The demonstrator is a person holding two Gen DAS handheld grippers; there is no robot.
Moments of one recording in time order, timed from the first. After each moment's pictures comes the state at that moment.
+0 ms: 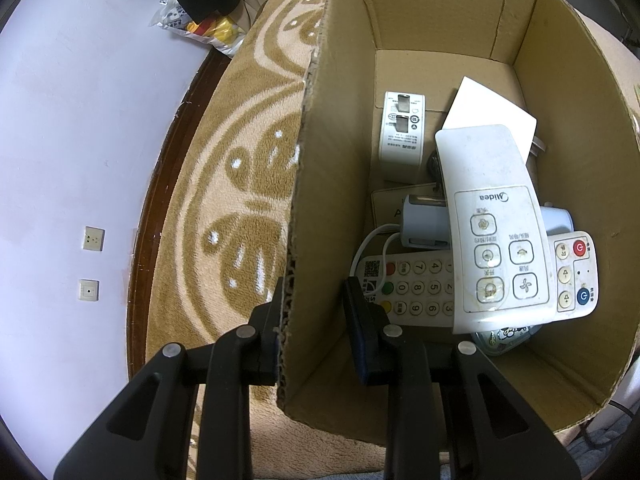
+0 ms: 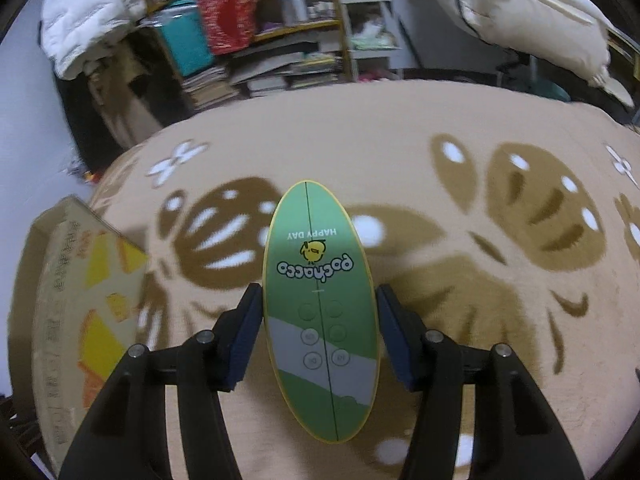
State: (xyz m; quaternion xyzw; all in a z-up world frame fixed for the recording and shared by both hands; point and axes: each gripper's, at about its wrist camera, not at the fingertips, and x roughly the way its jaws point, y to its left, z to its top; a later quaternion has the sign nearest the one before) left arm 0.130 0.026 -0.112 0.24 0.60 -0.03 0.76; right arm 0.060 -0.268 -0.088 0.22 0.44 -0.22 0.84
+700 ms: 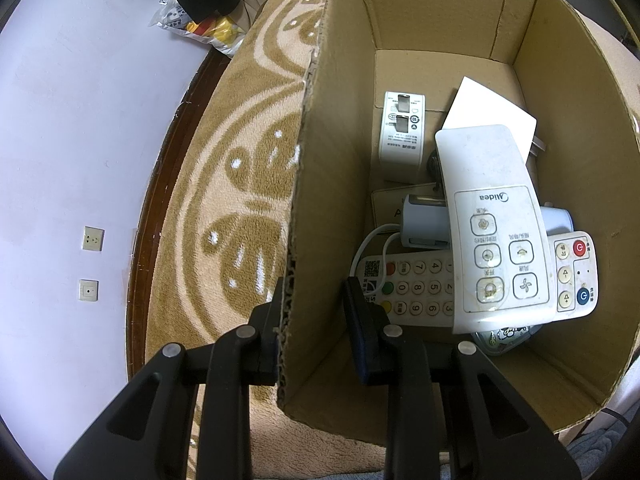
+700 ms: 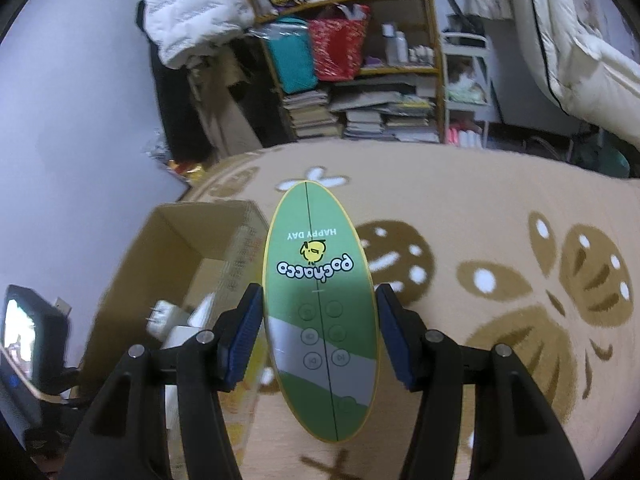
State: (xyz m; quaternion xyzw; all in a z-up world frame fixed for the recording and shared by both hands) left arm 0.130 0.026 -0.112 0.24 0.60 -0.03 0.76; right arm 0.078 -0.179 -0.023 0.17 0.38 -0.10 0.90
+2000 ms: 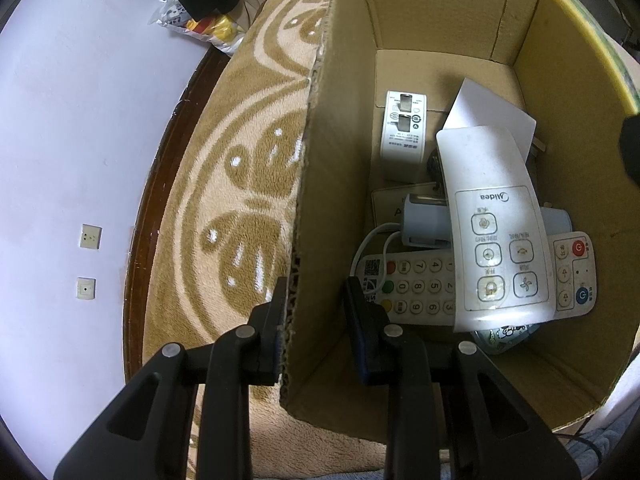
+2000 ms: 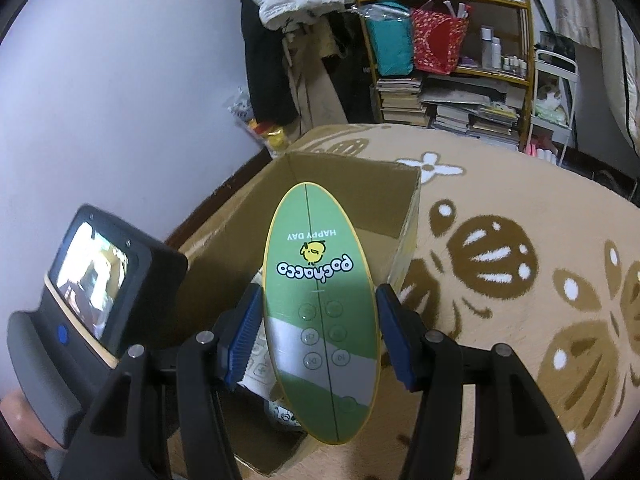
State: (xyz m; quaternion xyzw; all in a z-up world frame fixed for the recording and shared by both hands) left arm 0.131 0.028 -0.113 0.24 0.60 -0.03 0.76; right arm 0.087 -0.092 -0.025 0.12 0.41 0.04 0.90
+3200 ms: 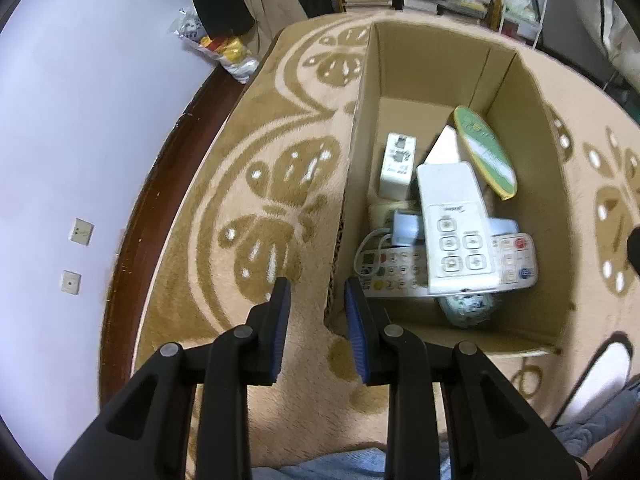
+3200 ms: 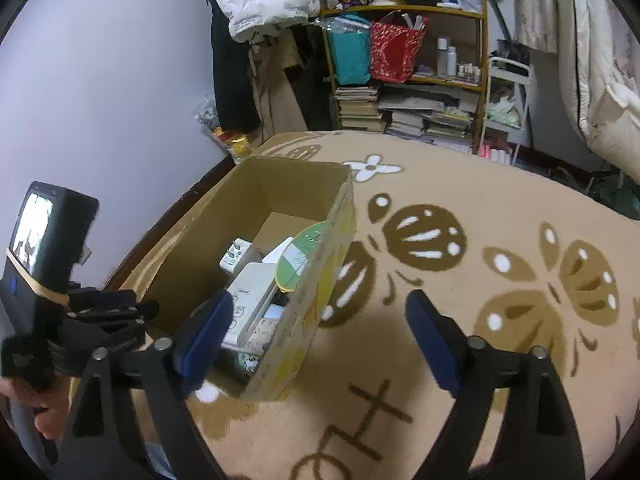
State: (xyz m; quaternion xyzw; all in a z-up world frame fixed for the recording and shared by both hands) left arm 0.099 0.052 -0.053 0.17 0.56 -0.06 0.81; right arm 0.022 -0.107 0.011 0.10 0.40 -0.04 0.91
